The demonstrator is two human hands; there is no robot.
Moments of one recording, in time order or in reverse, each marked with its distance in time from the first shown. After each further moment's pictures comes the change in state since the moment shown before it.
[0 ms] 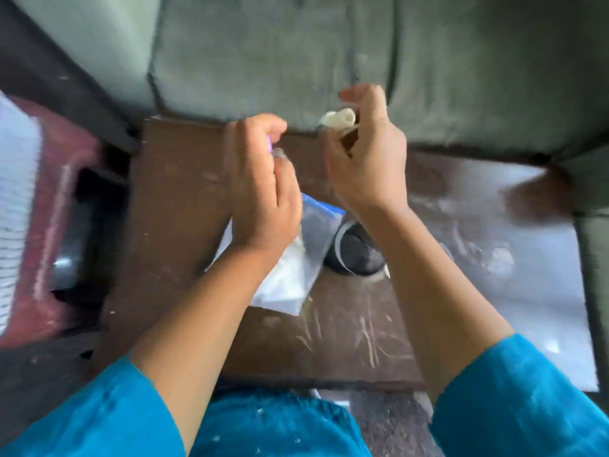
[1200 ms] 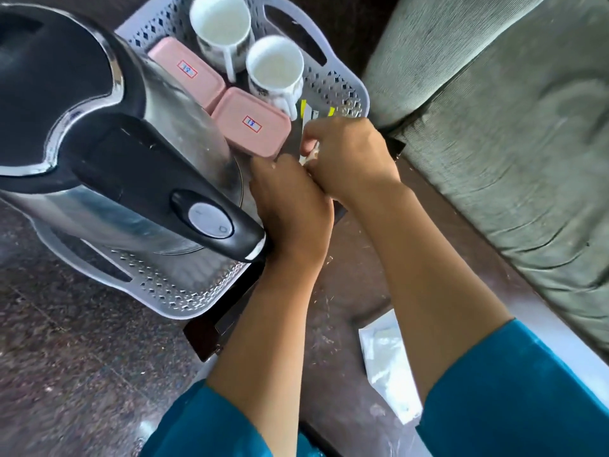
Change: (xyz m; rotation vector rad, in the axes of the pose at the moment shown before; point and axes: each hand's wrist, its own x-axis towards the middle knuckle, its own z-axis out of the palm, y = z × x) left_hand 0.059 -0.200 -0.187 0.405 0.245 -0.929; right_hand 0.005 -0.216 0.294 -0.426 -0.922 -0.425
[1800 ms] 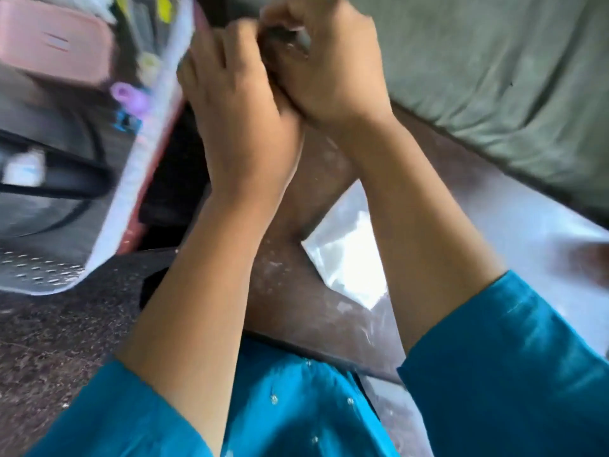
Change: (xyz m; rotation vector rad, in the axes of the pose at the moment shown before) left_hand -0.080 0.049 0.023 -0.002 -0.045 0.546; right_hand -0.086 0.093 -0.024 0.214 0.492 0.110
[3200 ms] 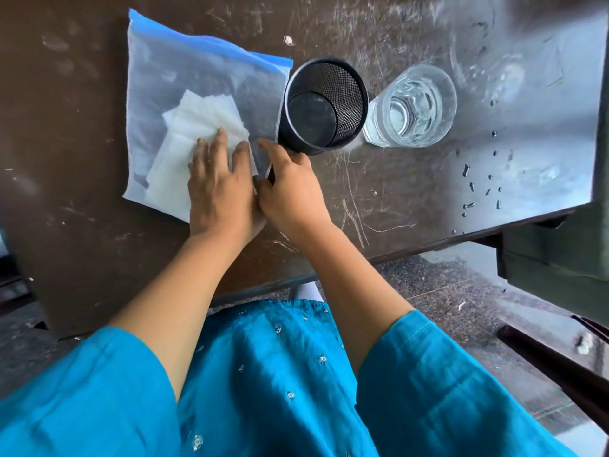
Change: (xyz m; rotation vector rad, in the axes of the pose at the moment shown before) left_hand -0.213 0.010 0.141 0.453 -0.978 0.462; right_hand -0.274 0.177 0.022 0.391 -0.081 0.895
